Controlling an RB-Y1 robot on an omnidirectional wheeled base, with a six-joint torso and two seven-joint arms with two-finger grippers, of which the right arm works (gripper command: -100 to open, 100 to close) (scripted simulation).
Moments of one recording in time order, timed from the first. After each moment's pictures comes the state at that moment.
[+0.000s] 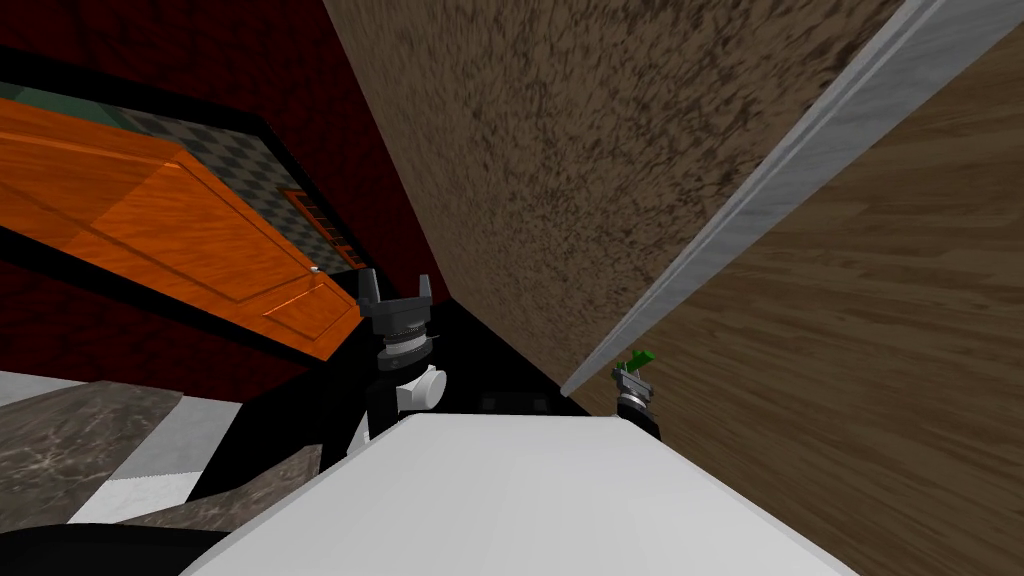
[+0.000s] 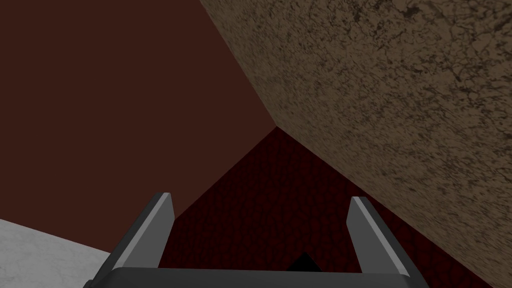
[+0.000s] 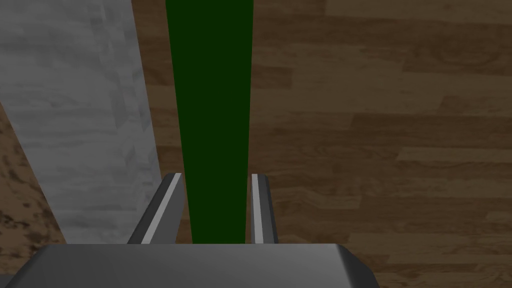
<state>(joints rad) 0.21 -0.36 0.06 -0.82 -0.90 -0.93 -1.37</state>
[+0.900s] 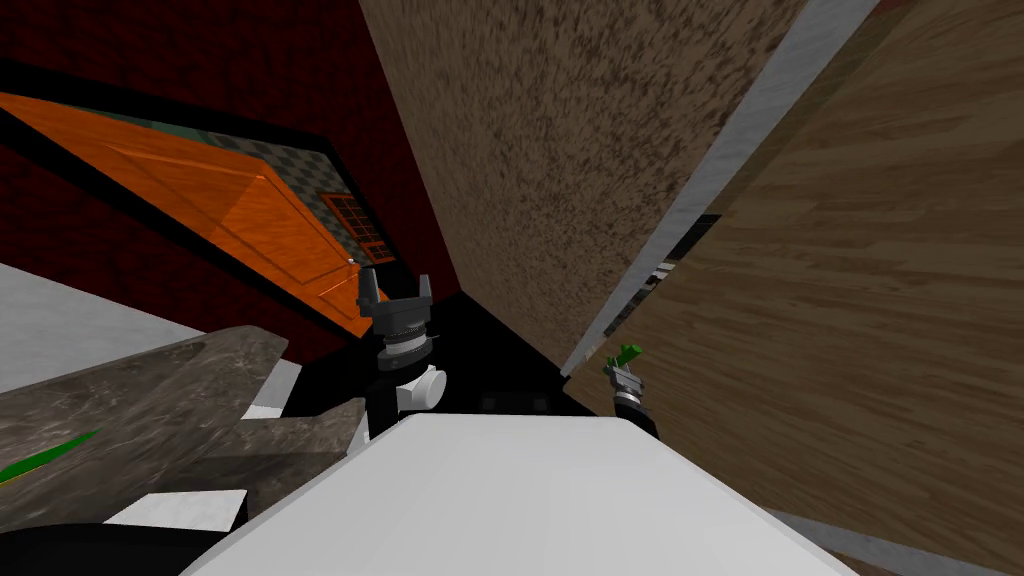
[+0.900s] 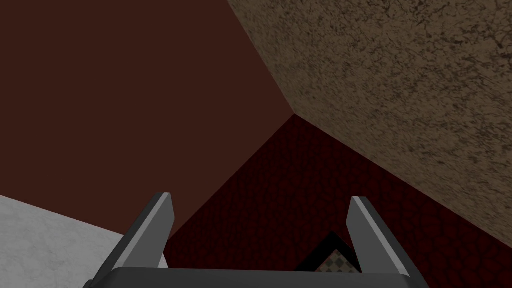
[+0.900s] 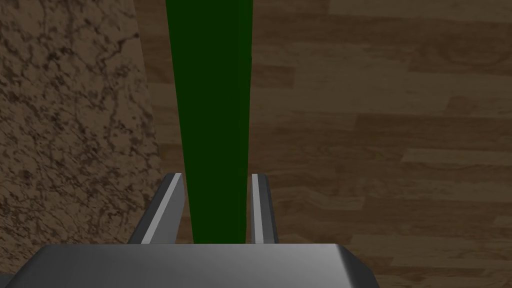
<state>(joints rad) 0.24 -0.41 0.16 -0.88 -0.84 -0.92 -1.43</state>
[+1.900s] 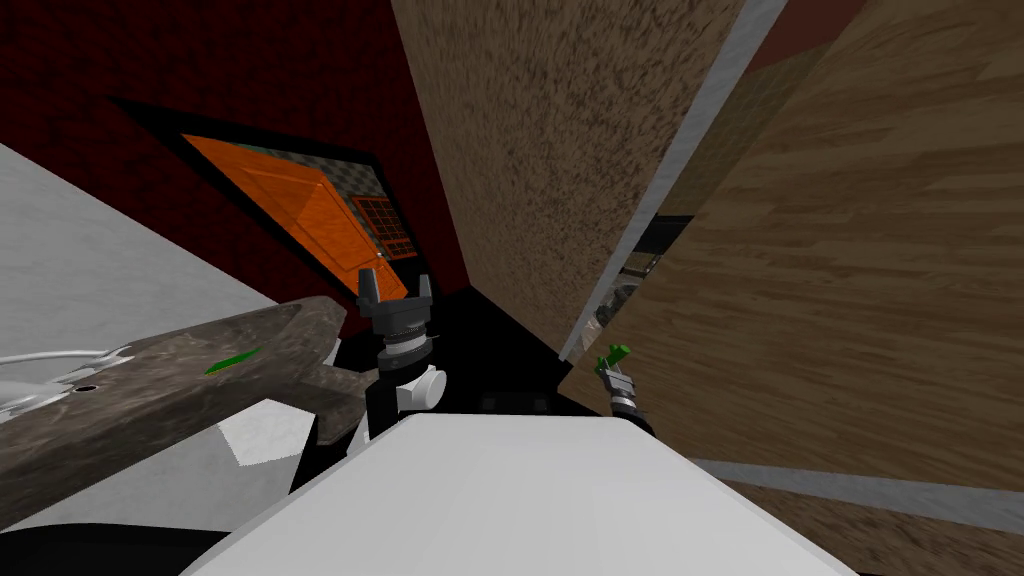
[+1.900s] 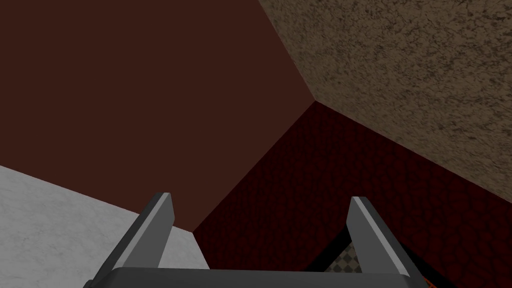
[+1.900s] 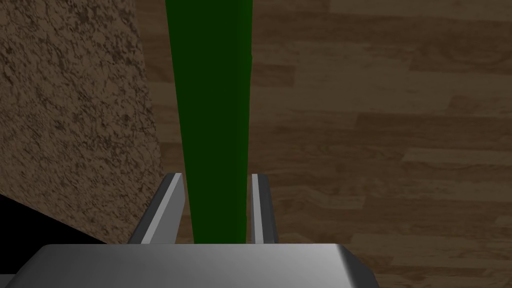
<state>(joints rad) 0.29 -0.45 0.27 -0.94 -0.78 -0.94 -1.48</state>
